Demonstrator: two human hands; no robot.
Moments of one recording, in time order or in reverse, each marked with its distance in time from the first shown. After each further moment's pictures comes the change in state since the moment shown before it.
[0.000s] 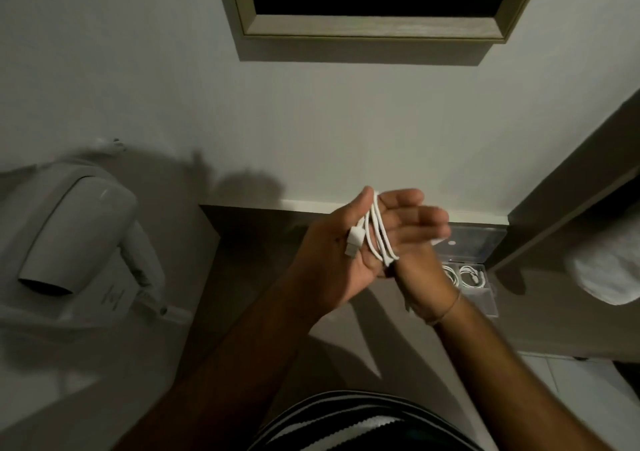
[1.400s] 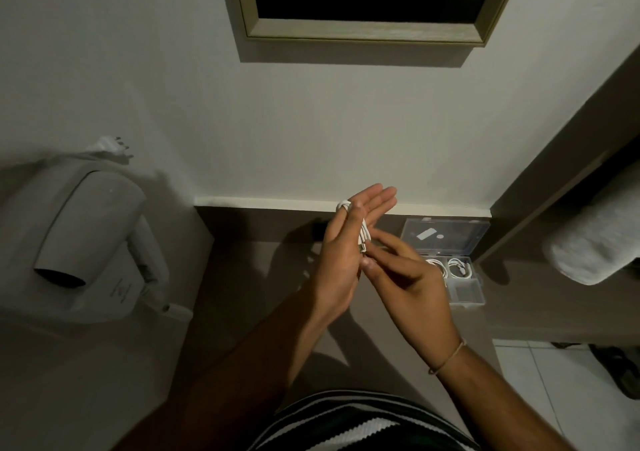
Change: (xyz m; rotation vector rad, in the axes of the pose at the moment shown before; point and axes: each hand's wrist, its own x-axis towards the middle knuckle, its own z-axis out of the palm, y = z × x) left_hand -0.014 -0.033 -0.015 0.525 0.576 0.209; right_hand -0.066 0.021 -0.012 -0.021 -0.019 -0.438
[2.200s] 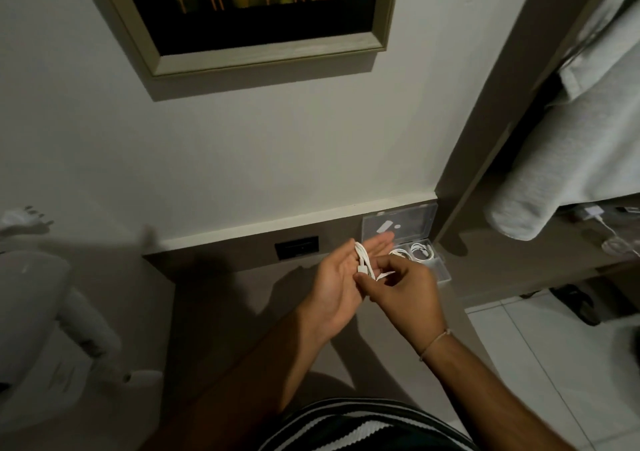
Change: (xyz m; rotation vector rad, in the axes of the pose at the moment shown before) left_hand 0.011 -0.058 0.012 -0.196 -0.279 -0.554; right_hand -0.013 0.039 -0.029 -0.316 0.267 0.345
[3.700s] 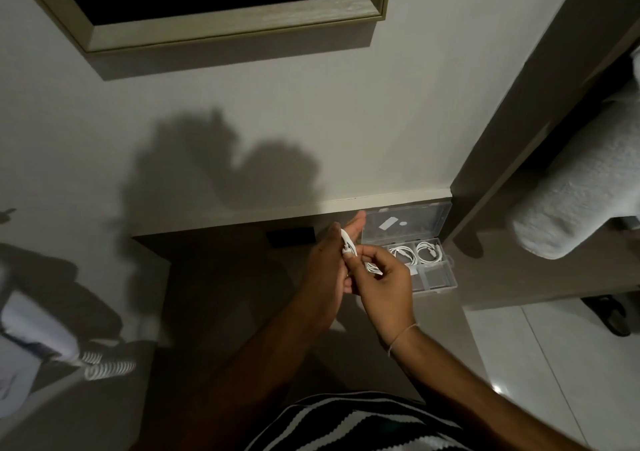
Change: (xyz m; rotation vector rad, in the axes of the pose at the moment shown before) left_hand 0.061 -0.006 0.008 0.329 0.347 0.088; right_hand 0.056 0.048 0.025 0.529 -0.068 0.178
